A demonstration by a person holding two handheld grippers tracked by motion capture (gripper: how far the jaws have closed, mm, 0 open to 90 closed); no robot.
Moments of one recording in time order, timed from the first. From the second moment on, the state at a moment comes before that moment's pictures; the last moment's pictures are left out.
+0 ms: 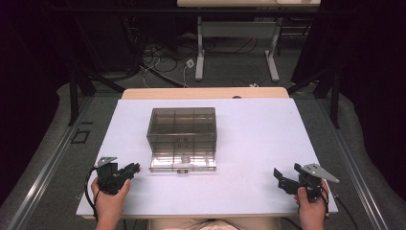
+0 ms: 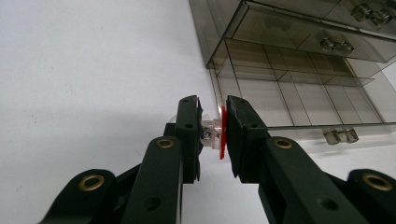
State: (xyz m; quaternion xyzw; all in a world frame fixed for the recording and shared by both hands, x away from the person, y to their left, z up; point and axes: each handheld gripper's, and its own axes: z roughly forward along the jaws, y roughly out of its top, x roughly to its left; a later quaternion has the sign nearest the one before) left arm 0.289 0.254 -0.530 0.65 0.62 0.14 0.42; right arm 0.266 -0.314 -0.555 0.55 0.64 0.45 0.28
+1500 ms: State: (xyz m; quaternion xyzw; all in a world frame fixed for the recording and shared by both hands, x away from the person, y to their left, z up) left arm 0.289 0.232 -0.473 0.65 0.56 0.20 0.48; right arm 0.265 -0.314 -0.556 0.56 0.64 0.44 0.28
